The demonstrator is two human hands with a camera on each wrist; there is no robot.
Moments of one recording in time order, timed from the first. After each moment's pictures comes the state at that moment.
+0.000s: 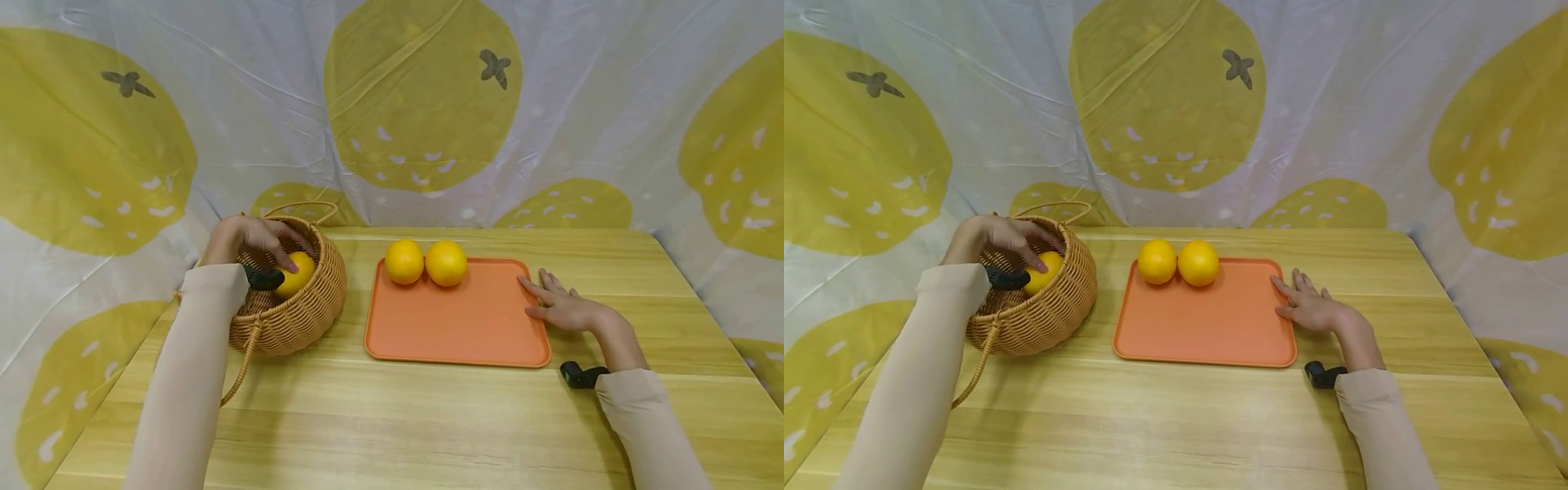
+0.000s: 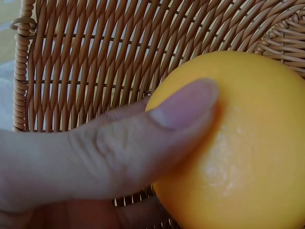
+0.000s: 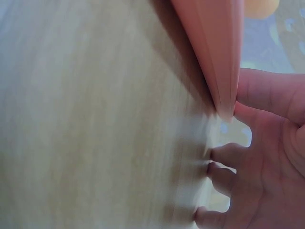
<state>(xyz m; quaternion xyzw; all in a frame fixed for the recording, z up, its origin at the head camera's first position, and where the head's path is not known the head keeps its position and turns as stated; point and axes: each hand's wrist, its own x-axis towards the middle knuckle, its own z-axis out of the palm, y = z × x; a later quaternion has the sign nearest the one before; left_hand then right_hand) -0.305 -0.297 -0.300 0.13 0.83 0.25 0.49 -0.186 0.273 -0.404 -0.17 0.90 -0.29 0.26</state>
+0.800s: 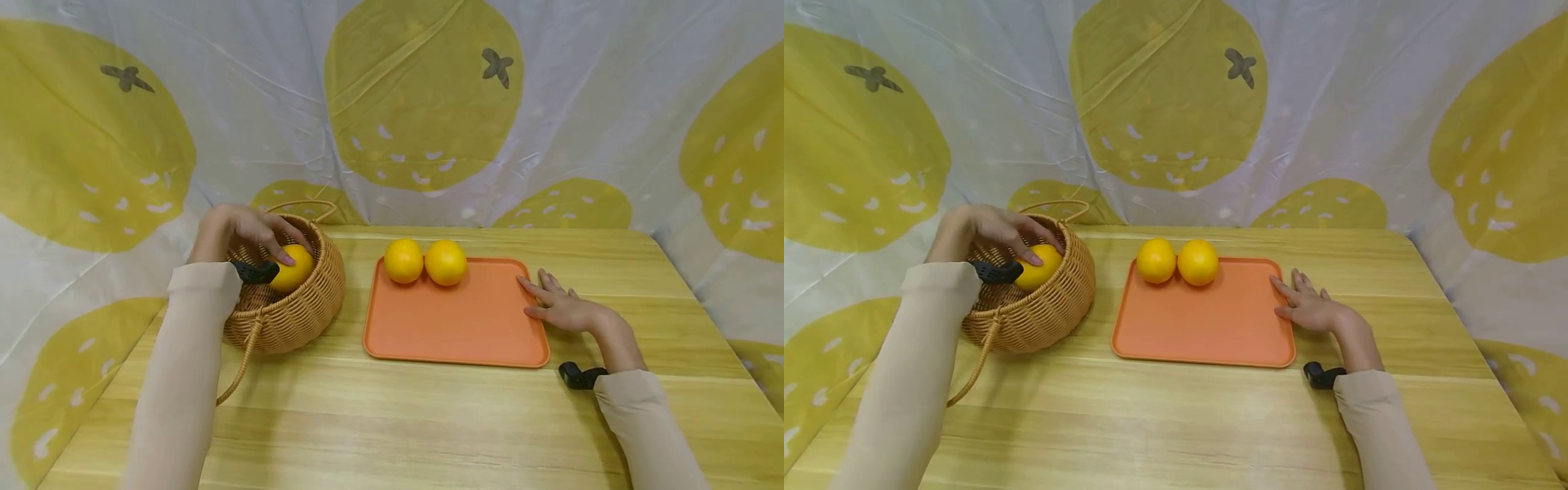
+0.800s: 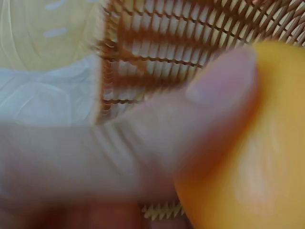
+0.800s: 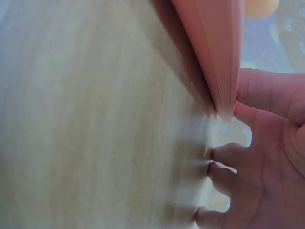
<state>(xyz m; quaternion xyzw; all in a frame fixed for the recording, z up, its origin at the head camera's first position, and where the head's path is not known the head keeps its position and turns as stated) -0.294 -0.294 -0.275 0.14 0.84 0.24 0.47 -0.187 0.273 -0.404 -0.17 0.90 -0.29 0.26</state>
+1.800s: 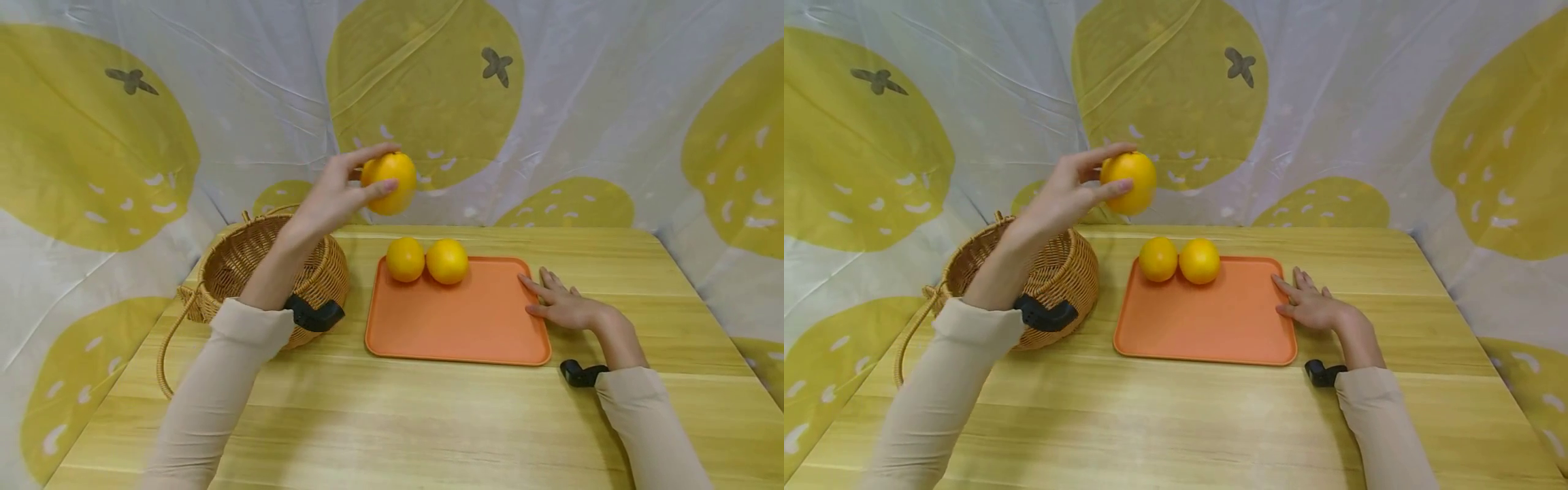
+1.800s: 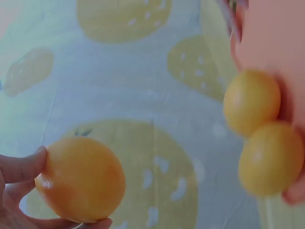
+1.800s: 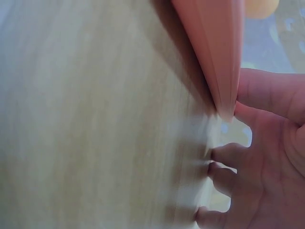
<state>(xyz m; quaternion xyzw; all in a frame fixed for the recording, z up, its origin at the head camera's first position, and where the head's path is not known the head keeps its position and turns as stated) -0.223 -0.125 -0.218 0.20 0.85 0.48 0.01 -0.189 0.275 -0.403 -0.17 0.90 -0.30 0.26</state>
